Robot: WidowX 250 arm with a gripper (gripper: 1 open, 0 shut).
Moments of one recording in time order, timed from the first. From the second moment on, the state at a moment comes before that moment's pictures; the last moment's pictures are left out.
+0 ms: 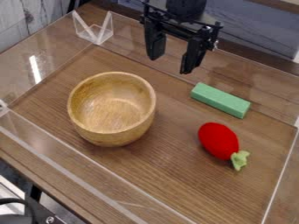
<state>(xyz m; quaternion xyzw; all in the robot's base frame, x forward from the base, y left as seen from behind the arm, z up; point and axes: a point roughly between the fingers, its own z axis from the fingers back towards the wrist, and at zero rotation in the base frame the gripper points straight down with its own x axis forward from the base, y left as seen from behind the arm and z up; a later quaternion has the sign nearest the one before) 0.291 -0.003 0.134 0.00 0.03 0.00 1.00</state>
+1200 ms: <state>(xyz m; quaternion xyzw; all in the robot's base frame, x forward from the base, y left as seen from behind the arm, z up) 0.256 -0.038 0.074 -0.01 0.06 0.20 0.98</state>
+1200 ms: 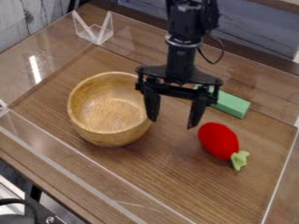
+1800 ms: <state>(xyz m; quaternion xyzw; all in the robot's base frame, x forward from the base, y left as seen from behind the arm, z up) 0.268 -0.088 0.070 -0.05 0.00 0.46 0.89</state>
